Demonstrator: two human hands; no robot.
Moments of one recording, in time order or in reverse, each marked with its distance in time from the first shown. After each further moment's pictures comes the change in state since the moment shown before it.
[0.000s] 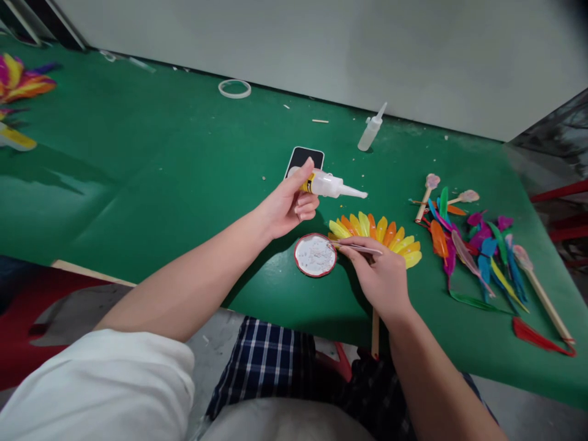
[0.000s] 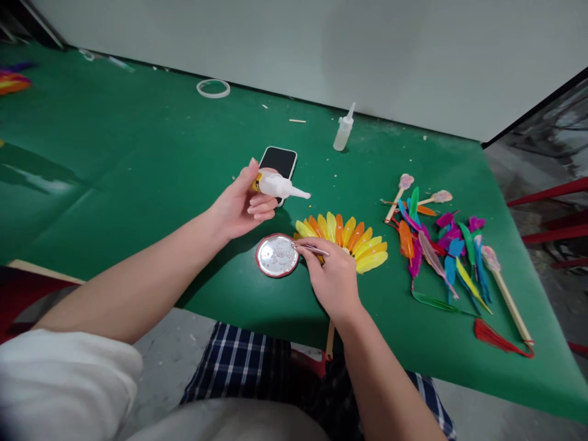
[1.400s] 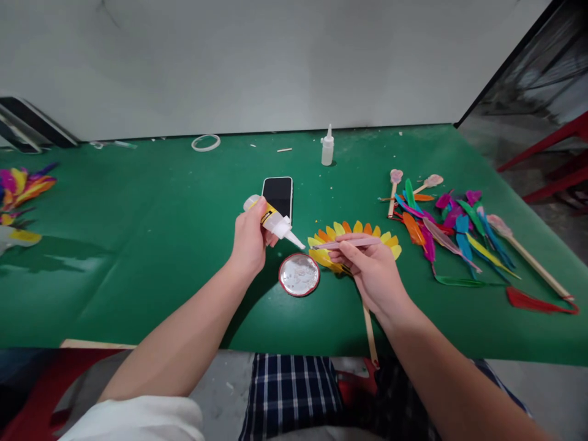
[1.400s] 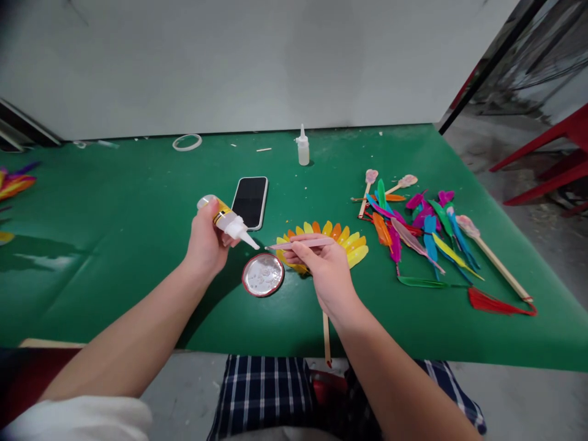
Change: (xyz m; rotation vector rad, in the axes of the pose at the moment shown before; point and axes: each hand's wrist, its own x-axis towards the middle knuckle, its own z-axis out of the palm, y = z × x) left_hand -0.007 -0.007 0.007 0.381 0.367 0.361; right_hand 0.010 -0.006 -0.008 1.073 0.143 0.442
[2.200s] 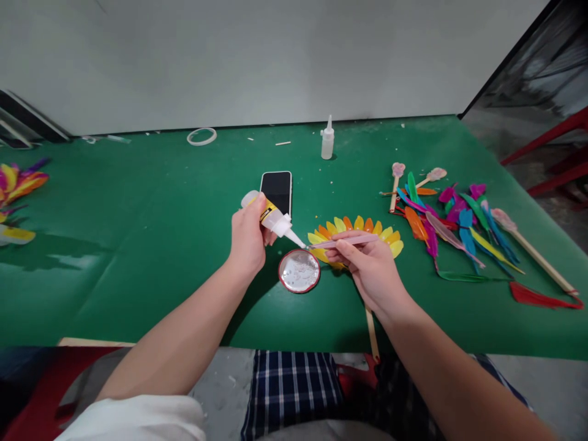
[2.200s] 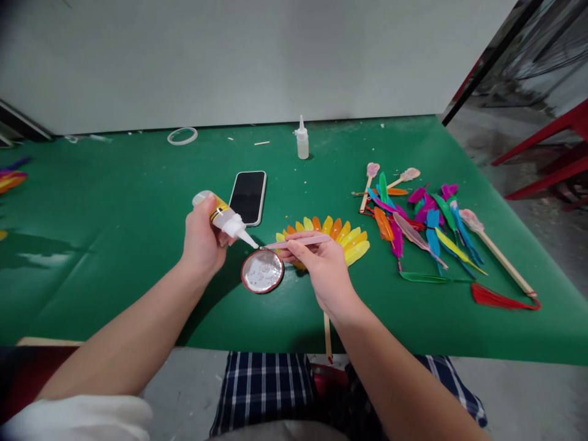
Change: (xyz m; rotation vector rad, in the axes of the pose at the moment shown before) left_hand -0.004 -0.002 0.000 0.060 0.020 0.042; right_hand 0.000 0.004 0.002 -0.055 -0.034 -0.012
